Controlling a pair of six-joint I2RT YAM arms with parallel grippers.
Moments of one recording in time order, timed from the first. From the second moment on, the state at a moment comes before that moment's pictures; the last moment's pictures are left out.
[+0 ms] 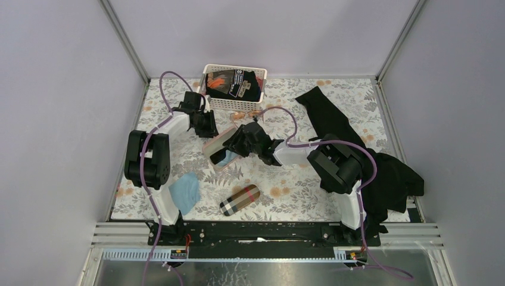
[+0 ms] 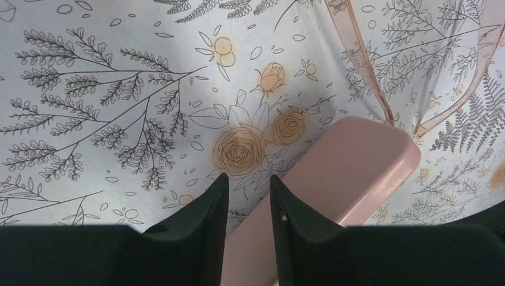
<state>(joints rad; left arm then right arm) -0.11 1.83 1.23 -0.44 0.31 -0.25 0.86 2.03 1.19 0.30 0.02 1.24</state>
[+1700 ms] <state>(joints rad) -0.11 1.86 1.23 -0.44 0.33 -0.30 0.92 2.10 1.32 0.09 0.18 1.45</state>
